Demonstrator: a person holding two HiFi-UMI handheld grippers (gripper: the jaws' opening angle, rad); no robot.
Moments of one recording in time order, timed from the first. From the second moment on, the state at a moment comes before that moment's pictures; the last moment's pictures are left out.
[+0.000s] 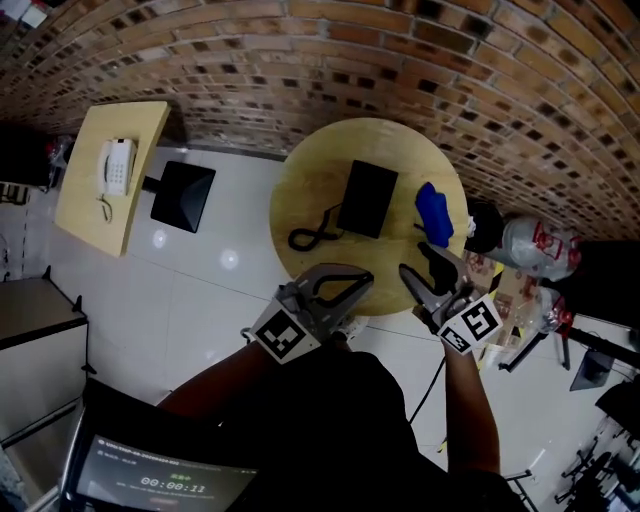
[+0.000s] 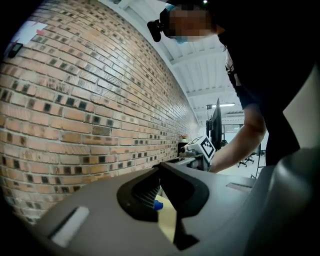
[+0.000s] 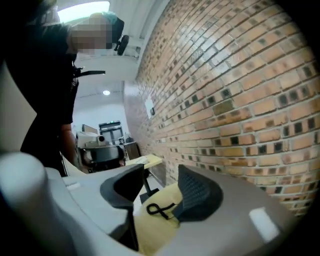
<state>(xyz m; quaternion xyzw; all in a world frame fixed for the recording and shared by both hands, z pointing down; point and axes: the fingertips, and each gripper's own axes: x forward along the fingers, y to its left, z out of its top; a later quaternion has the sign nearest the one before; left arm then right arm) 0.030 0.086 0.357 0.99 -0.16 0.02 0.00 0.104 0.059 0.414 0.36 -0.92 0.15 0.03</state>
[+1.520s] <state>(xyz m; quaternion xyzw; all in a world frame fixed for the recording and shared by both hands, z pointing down) 0.038 0.190 0.315 0.99 -0.15 0.02 0.01 0.043 0.197 0.307 0.33 -0.94 0.08 0.00</state>
